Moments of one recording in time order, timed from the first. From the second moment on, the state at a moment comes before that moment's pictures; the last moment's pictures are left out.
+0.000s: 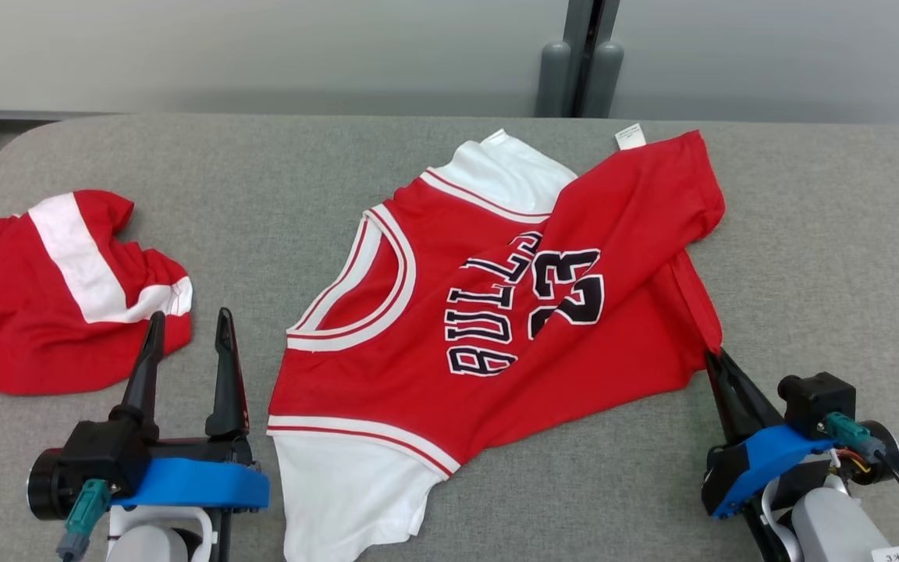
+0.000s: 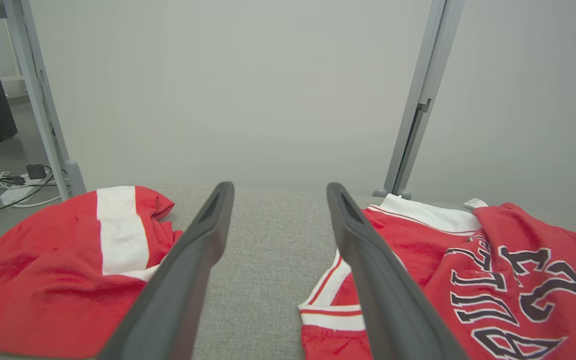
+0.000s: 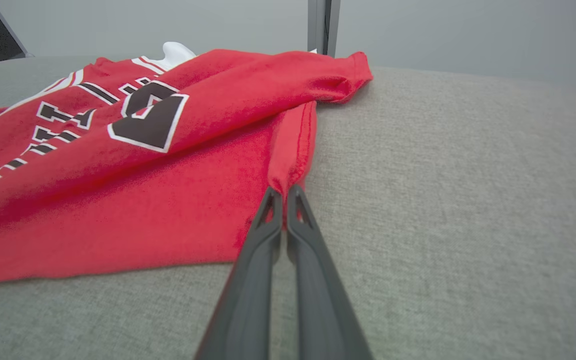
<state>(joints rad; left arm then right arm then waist) -0.12 0.05 0.01 0.18 -0.15 -0.12 -0.26 -0.31 -0.16 0.08 0.62 0.15 0.13 -0.23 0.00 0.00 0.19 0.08</state>
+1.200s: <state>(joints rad) 0.02 0.05 0.04 0.18 -0.14 -0.12 -0.26 0.08 -0.15 0.03 0.13 0.23 0.13 -0.10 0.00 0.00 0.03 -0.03</state>
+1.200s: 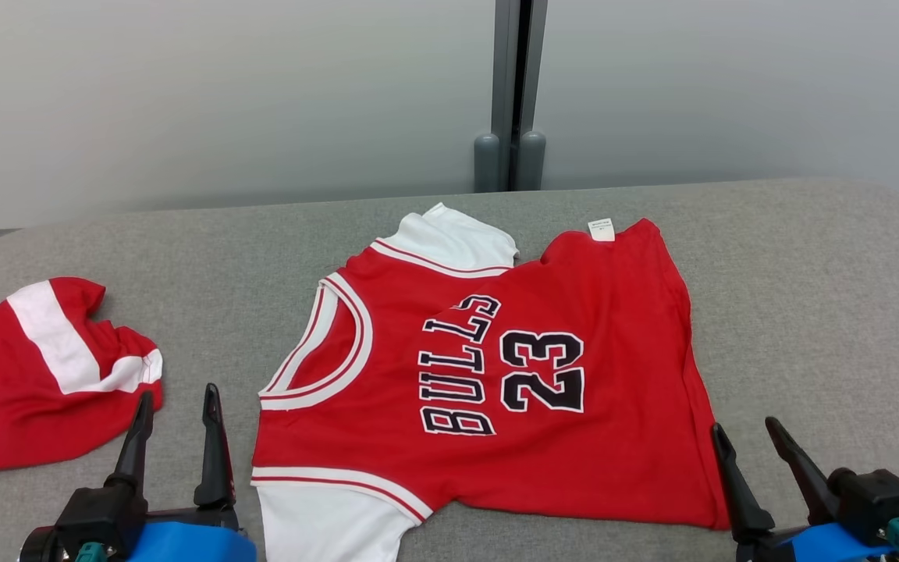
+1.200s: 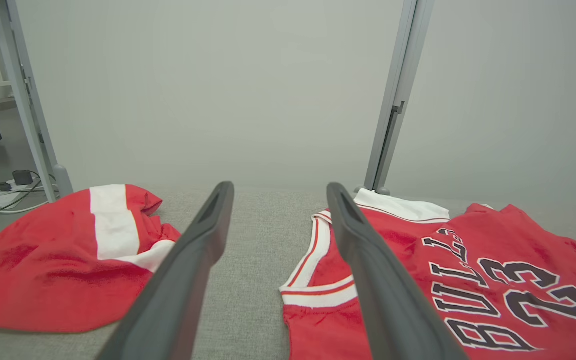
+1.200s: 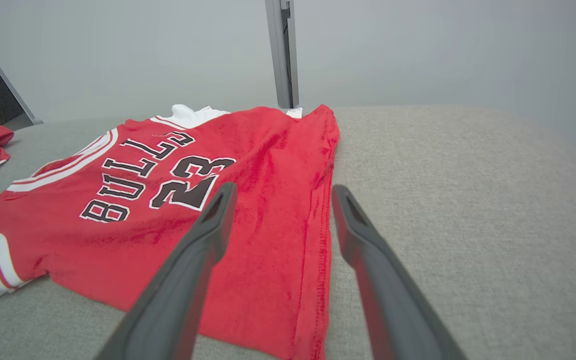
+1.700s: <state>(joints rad) 0.05 0.05 0.07 0.19 -0.11 -0.11 -0.26 -0.01 -0.07 0.04 0.19 0.17 0.13 -0.22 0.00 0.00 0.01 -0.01</state>
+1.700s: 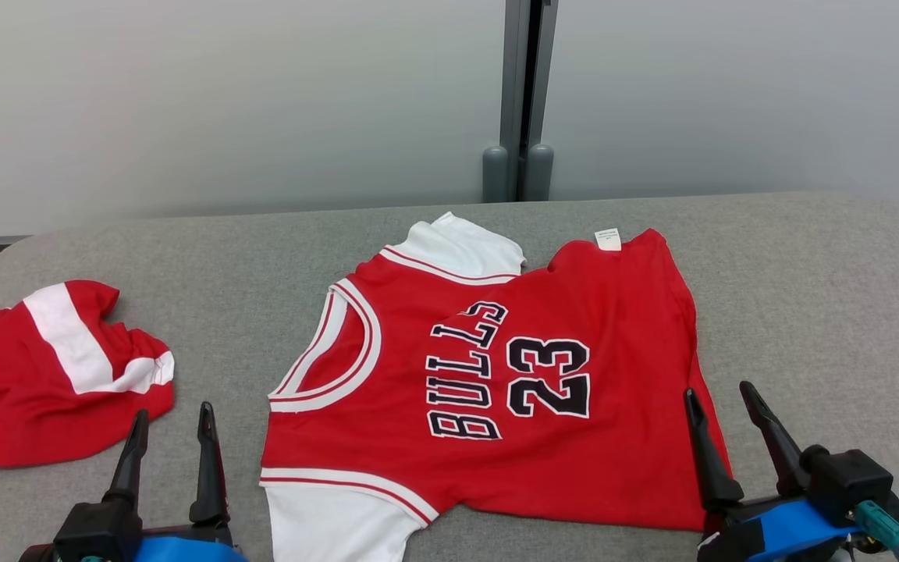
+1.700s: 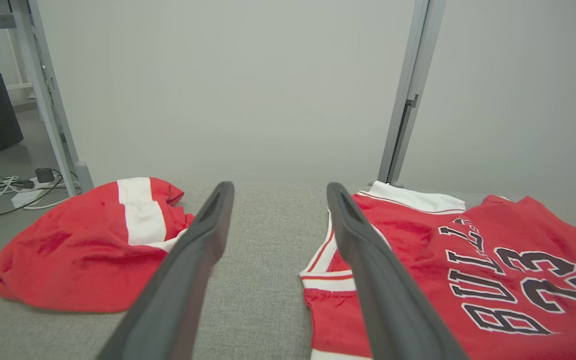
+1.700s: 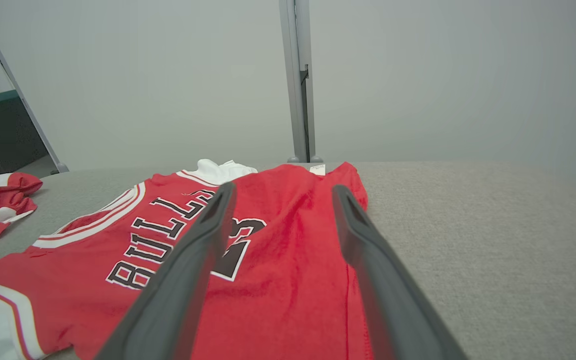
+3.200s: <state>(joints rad) 0.12 0.12 -0.27 0.56 -0.22 -0.13 -0.27 -0.01 -0.06 -0.05 0.61 0.12 0.13 -0.21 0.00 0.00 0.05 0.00</state>
